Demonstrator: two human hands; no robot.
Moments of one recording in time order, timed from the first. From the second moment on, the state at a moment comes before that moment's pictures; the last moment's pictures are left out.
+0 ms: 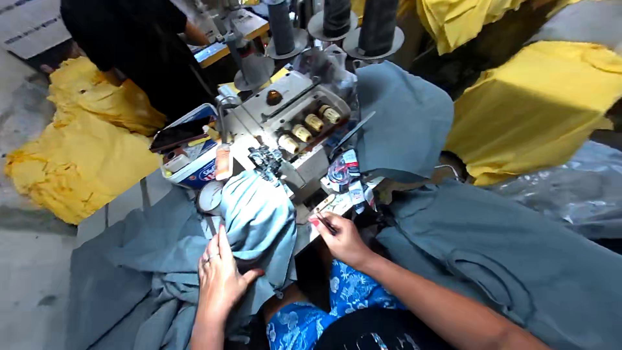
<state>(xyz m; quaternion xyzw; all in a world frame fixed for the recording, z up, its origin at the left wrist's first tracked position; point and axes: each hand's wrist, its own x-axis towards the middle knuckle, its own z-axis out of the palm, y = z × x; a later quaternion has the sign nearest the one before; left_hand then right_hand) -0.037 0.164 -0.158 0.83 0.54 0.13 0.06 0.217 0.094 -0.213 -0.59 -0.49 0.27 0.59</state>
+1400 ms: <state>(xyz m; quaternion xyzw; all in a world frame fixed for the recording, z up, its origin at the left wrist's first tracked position) 0.122 0.106 -0.256 0.64 0.27 0.25 0.68 0.250 0.022 -0.239 -0.51 -0.38 0.37 0.67</state>
